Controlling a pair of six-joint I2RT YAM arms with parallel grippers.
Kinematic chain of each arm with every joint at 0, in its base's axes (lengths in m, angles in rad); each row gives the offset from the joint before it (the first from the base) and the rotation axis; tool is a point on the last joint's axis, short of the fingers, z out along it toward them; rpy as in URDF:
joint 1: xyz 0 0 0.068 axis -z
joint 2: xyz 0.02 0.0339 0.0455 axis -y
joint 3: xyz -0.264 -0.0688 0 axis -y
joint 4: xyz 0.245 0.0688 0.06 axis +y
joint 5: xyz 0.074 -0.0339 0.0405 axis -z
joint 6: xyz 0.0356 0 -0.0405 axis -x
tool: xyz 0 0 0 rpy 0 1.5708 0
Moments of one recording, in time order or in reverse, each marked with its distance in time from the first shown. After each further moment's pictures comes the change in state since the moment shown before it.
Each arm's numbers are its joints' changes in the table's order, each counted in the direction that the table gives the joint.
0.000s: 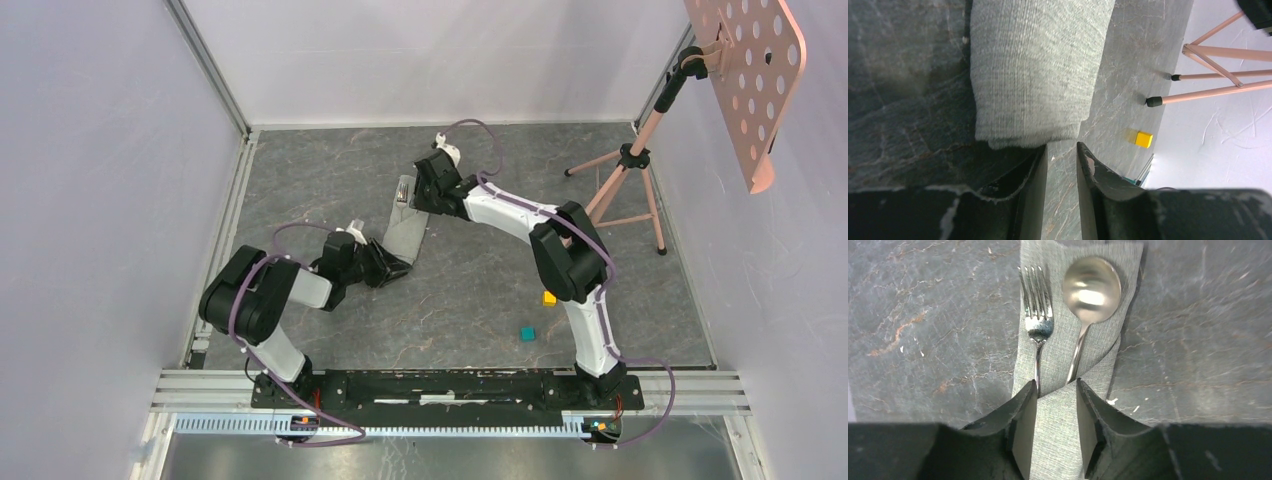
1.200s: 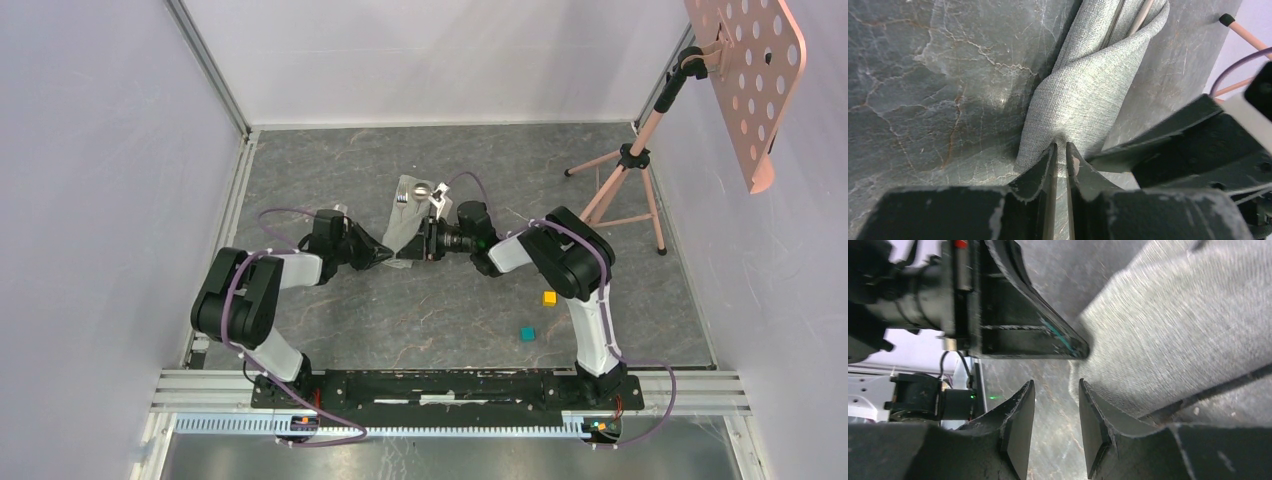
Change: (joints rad) left arm -0.122 0.055 0.178 0.391 -0.063 -0.078; right arm 0.047 0.042 -0.679 -1.134 -0.858 0.016
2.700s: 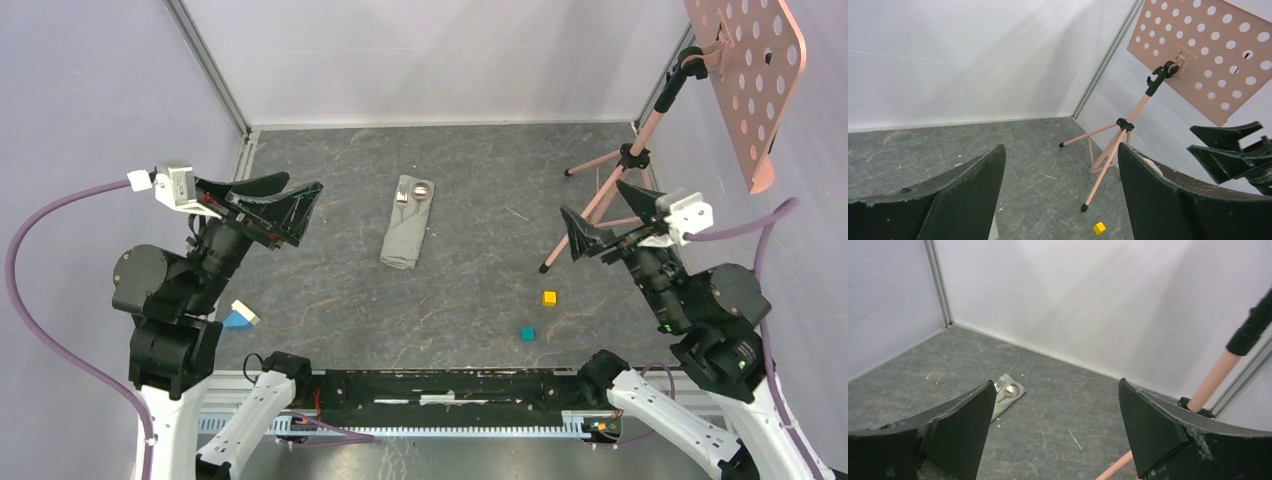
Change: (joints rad) left arm -0.002 0.976 0.716 0.680 -0.102 -0.447; right arm -0.045 1.570 0.119 1.214 0.933 0.925
